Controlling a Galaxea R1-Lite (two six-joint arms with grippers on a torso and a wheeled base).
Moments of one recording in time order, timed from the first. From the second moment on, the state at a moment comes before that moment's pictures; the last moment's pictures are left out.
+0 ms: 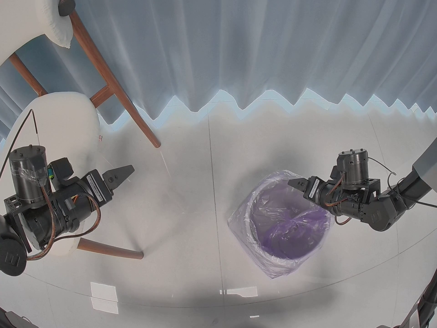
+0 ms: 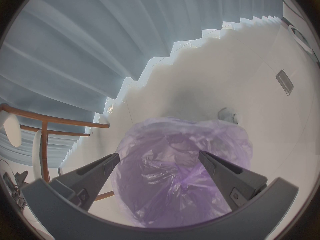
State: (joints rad) left arm -0.33 1.44 -0.52 -0.65 0.04 -0.62; right arm 0.36 1.98 -0.85 -0.61 -0.02 0.64
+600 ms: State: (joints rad) left arm -0.48 1.35 -0.35 -0.74 -0.04 -0.67; right arm 0.37 2.08 -0.85 -0.58 -0.09 0.59
